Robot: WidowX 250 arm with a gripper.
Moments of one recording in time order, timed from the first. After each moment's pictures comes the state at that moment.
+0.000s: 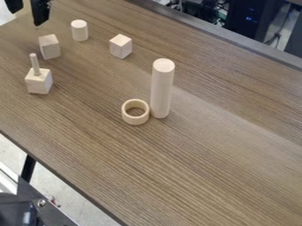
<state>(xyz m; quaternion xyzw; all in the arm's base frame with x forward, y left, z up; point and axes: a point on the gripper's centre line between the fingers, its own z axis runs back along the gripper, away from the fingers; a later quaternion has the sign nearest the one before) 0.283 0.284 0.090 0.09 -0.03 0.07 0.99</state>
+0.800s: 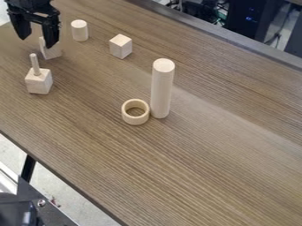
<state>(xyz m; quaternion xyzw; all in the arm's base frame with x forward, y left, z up) 0.275 0.267 0.055 0.04 -0.04 0.14 0.99</state>
